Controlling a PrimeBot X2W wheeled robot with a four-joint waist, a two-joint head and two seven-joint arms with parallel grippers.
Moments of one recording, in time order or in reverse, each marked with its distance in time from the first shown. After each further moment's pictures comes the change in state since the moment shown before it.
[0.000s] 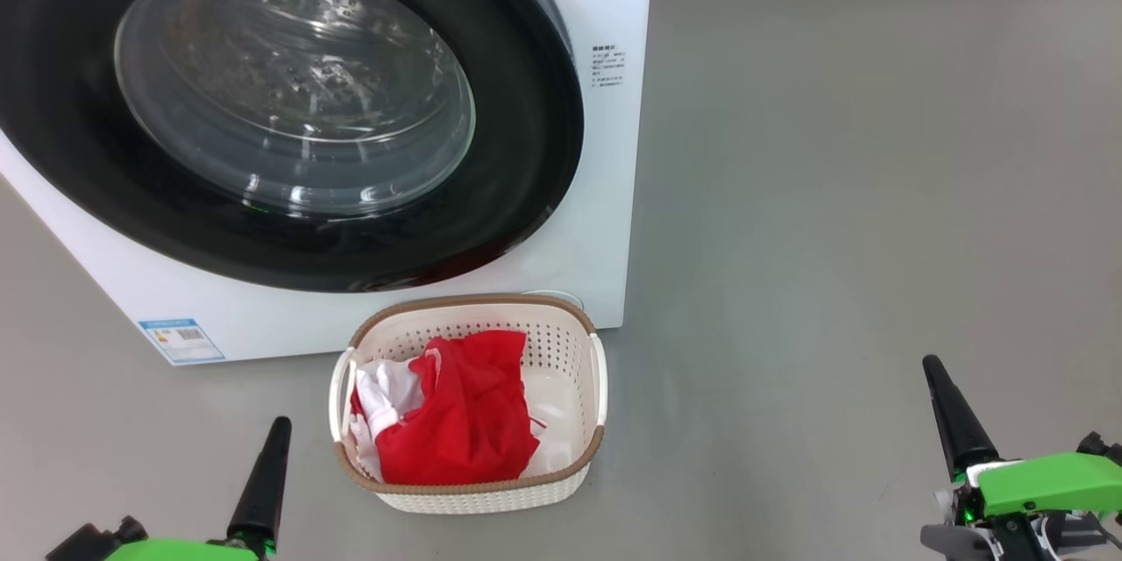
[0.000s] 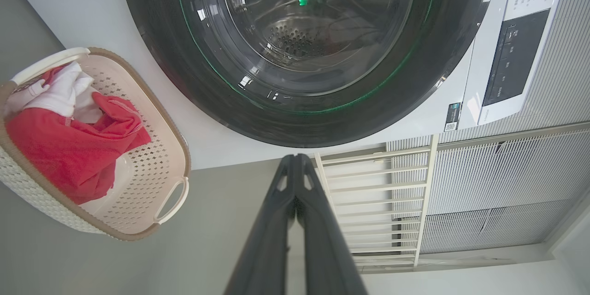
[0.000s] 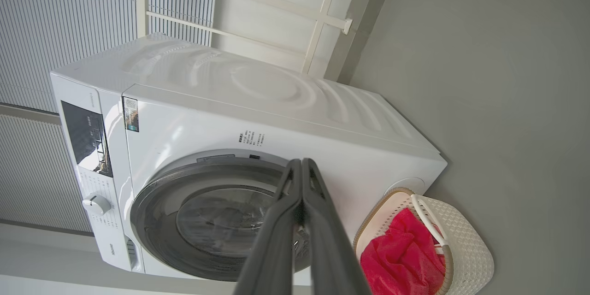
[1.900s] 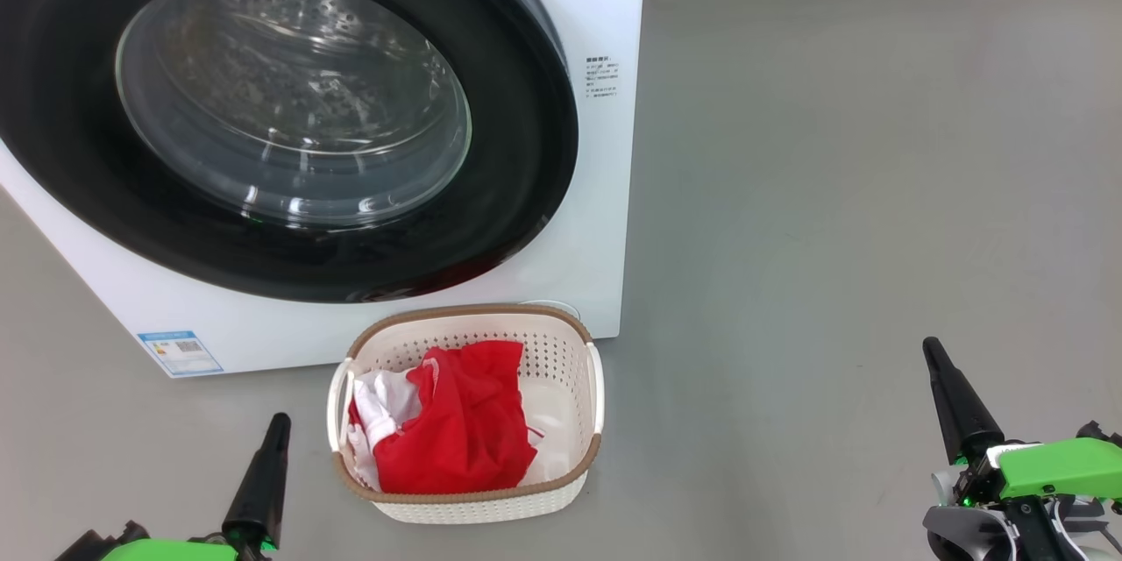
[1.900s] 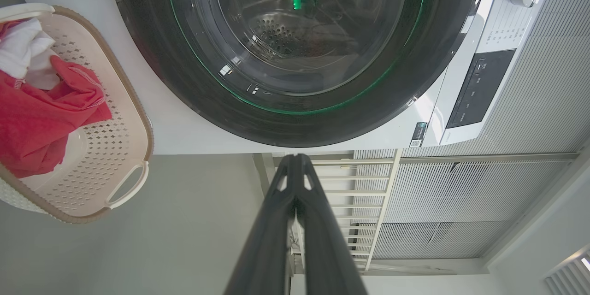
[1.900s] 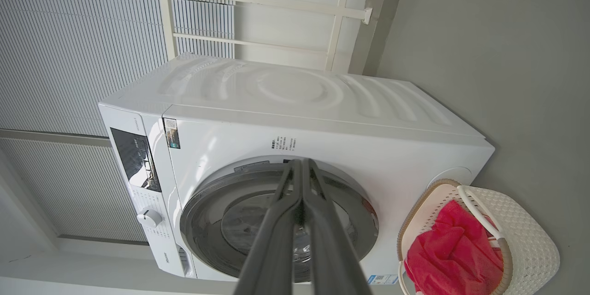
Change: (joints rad) left arm -0.010 -0.023 0.035 0.008 -0.161 0.000 0.059; right arm -0.029 -0.007 -0.008 0.000 0.168 -0.001 0.053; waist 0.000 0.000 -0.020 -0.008
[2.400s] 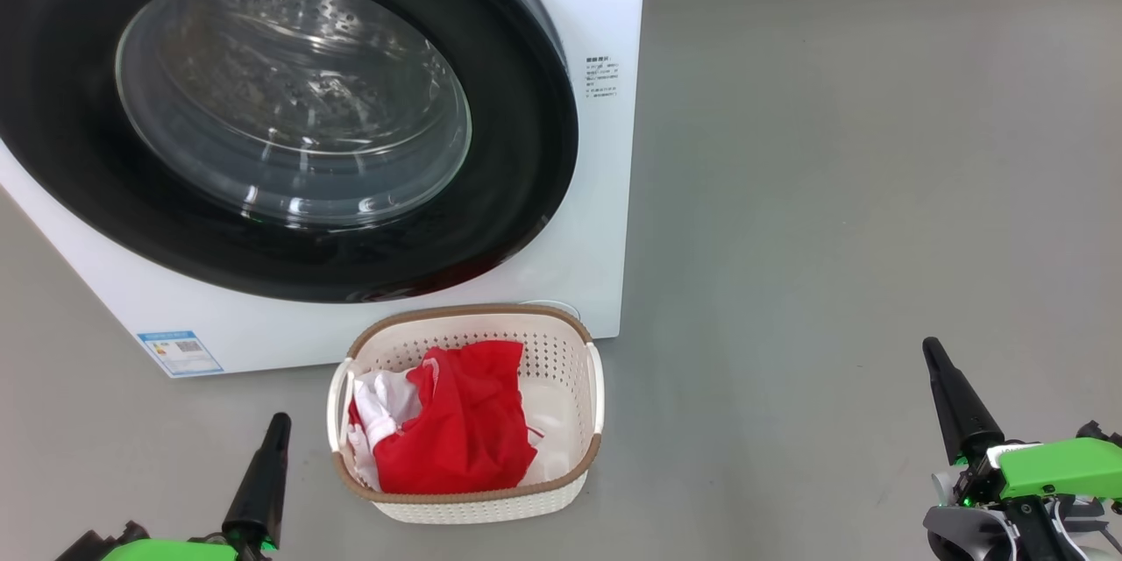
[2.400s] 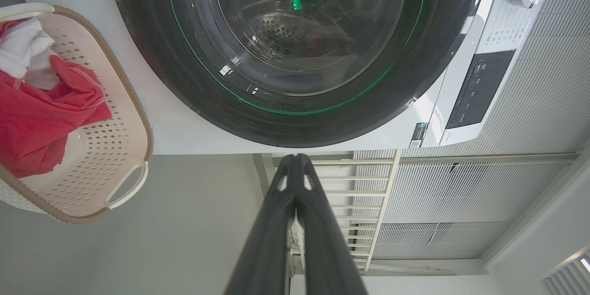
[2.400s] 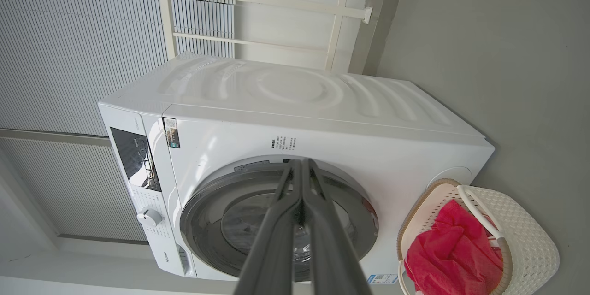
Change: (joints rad) left arm 0.000 -0.003 0.002 0.000 0.001 0.000 0.002; right arm 0.000 0.000 -0.002 0.000 -0.001 0.000 0.003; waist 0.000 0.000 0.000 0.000
